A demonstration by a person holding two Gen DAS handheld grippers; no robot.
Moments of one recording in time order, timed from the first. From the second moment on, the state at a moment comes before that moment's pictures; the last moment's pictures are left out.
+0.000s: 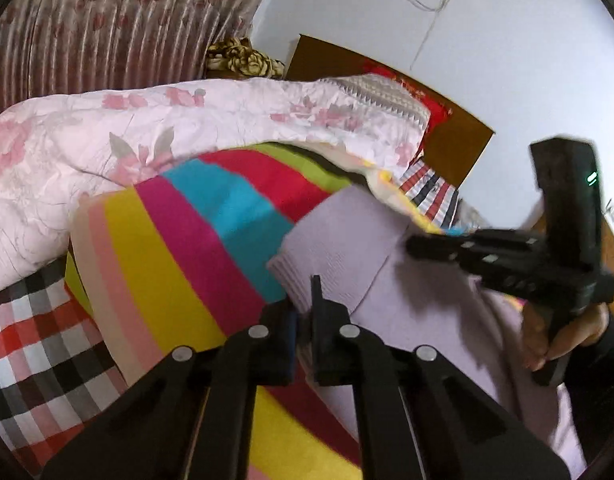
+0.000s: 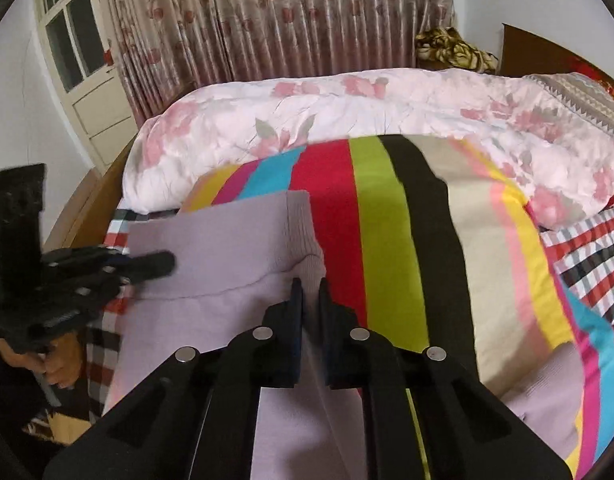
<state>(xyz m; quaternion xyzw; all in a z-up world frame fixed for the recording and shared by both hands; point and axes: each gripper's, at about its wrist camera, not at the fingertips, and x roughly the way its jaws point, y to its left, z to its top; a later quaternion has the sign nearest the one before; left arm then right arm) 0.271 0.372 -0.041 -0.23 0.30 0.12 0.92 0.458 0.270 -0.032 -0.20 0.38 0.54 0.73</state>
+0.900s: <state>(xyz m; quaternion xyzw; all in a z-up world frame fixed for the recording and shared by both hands) 0.295 0.283 -0.088 -0.20 0.41 -0.03 0.89 0.541 -0.001 -0.097 0.19 0.54 0.35 0.74</state>
